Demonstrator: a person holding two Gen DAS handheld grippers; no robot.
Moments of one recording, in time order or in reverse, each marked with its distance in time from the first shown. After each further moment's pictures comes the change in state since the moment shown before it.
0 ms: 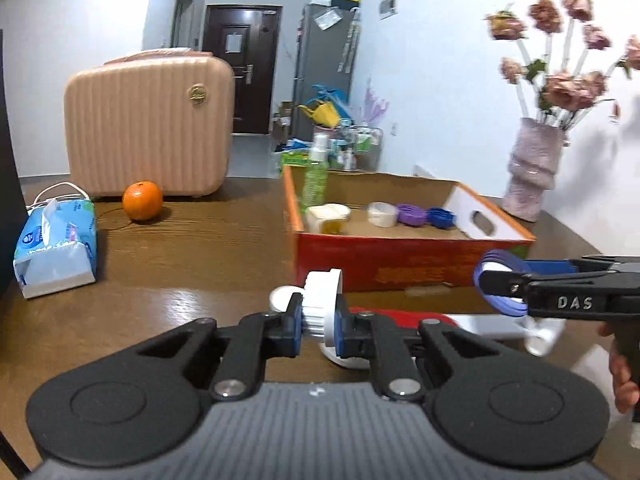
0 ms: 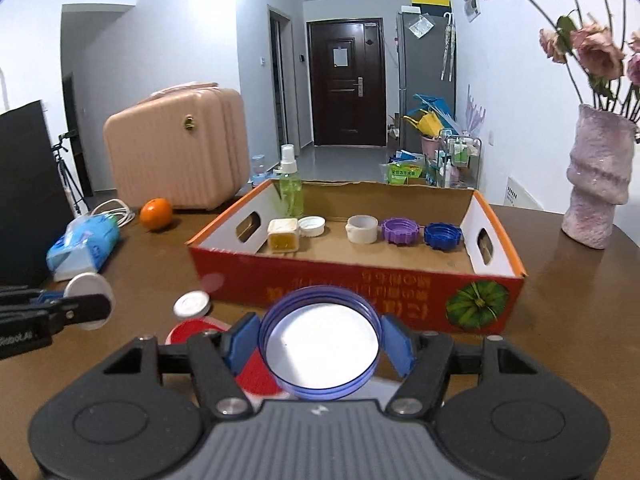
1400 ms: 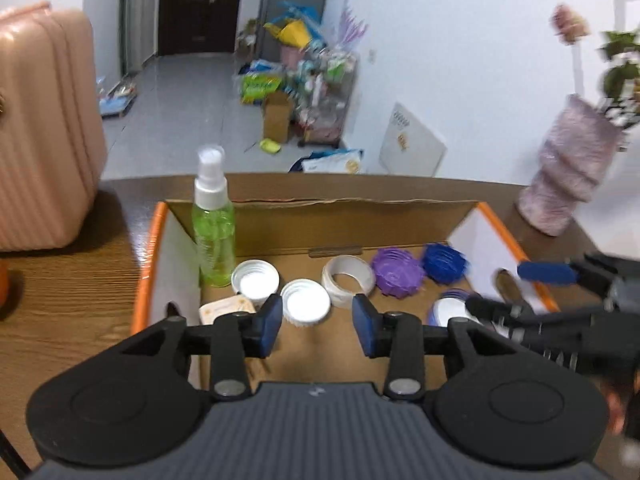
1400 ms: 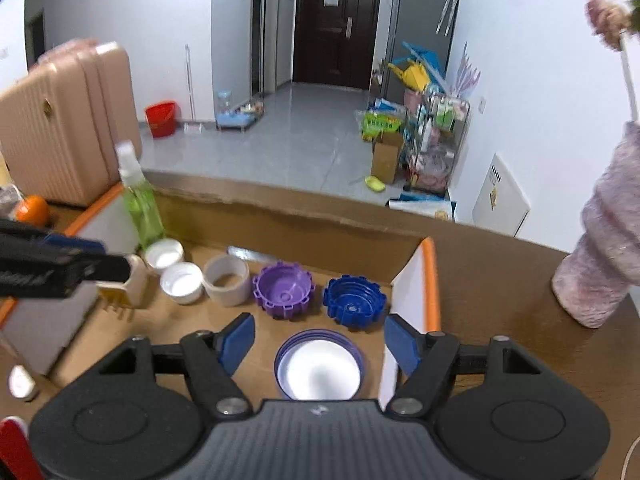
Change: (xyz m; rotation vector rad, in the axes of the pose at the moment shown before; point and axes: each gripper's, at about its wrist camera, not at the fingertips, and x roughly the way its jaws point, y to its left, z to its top) left arm 0.237 -0.046 0.149 0.009 0.273 -0.089; right arm 0.157 -0.120 0.133 -0.072 0.202 -0.090
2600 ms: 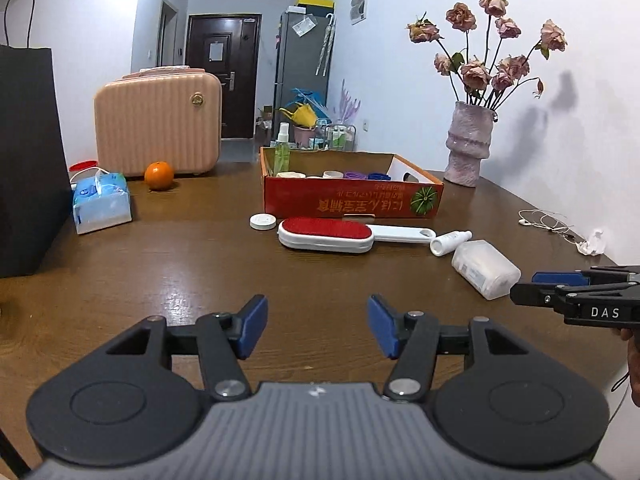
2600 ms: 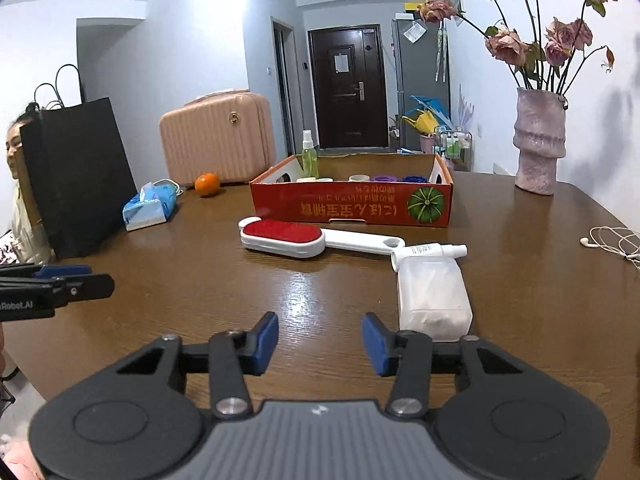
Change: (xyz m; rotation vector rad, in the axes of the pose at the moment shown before) left arm -0.321 -0.030 -0.339 0.041 -0.282 0.070; right arm -0.300 0.123 -0.308 0.104 -0.225 0.118
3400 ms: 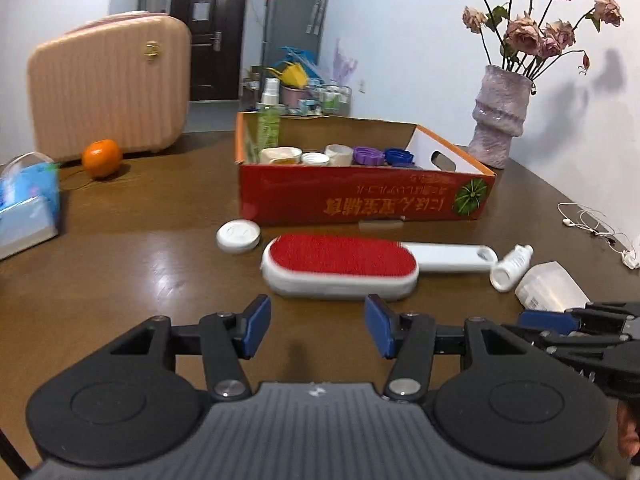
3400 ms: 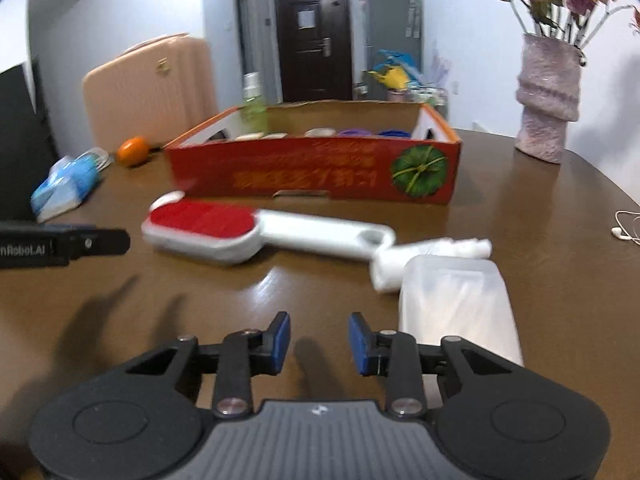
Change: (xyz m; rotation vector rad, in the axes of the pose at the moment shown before) left arm 0.187 0.022 0.062 0.002 0.139 -0.053; right arm 0.158 -0.030 0.037 0.037 0.136 -0.132
